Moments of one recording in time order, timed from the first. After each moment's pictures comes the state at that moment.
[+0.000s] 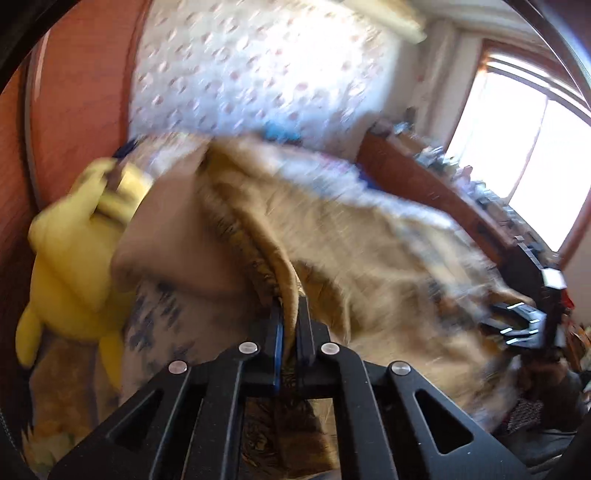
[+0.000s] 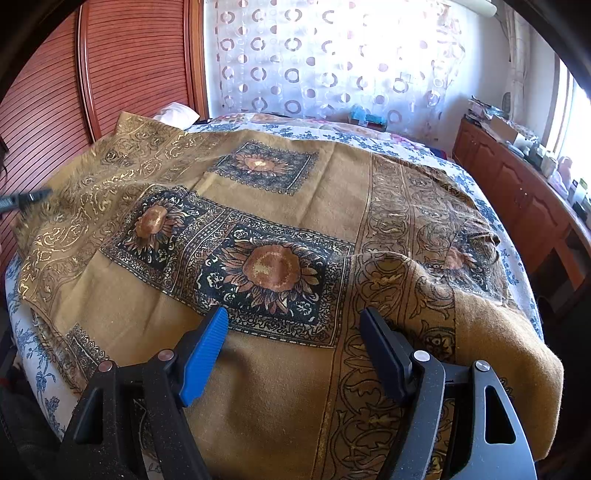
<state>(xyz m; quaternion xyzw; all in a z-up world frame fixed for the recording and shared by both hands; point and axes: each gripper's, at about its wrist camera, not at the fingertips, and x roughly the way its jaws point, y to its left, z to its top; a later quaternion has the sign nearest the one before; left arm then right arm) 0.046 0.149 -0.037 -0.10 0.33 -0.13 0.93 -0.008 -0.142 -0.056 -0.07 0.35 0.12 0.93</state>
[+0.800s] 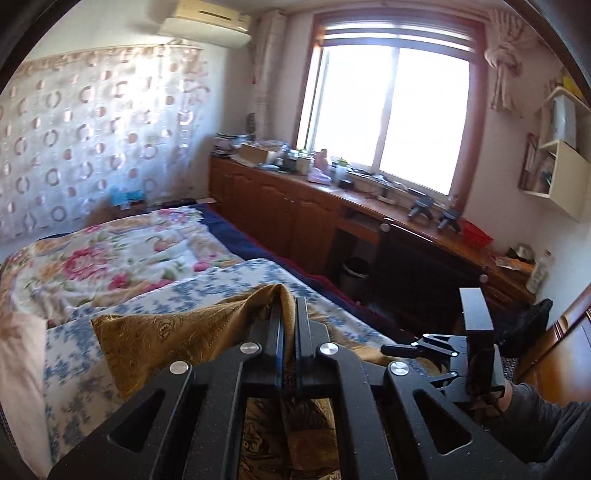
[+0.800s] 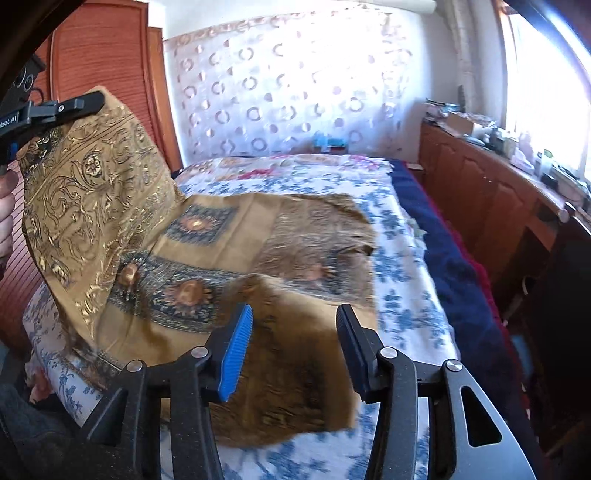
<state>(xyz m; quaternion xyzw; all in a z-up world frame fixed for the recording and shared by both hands) 0.092 -0.106 0.091 0.01 0.25 -0.38 0.89 -0.056 -0.240 -0.012 0.01 0.29 0.08 0.95</state>
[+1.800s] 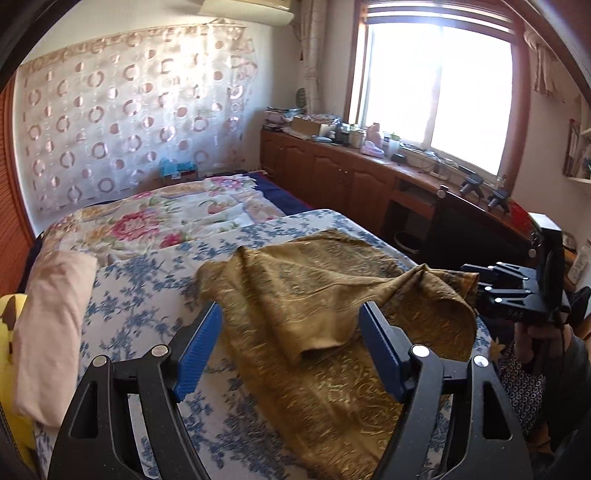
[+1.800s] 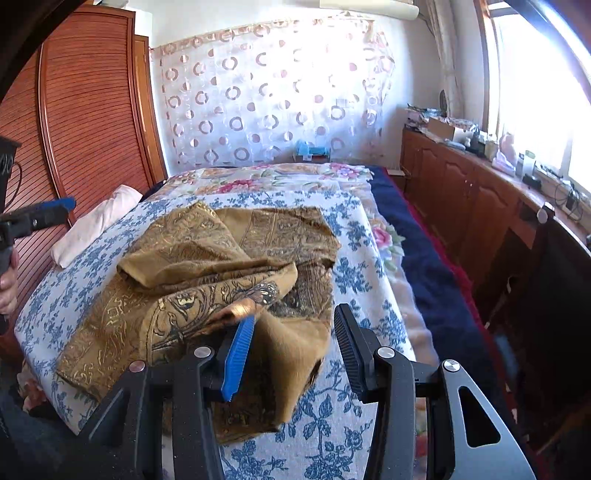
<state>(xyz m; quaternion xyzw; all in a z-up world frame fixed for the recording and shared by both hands) 0.089 -0.046 0.024 0.03 0.30 -0.27 0.92 -0.066 -0.259 0.001 0.00 0.27 0.05 0.96</state>
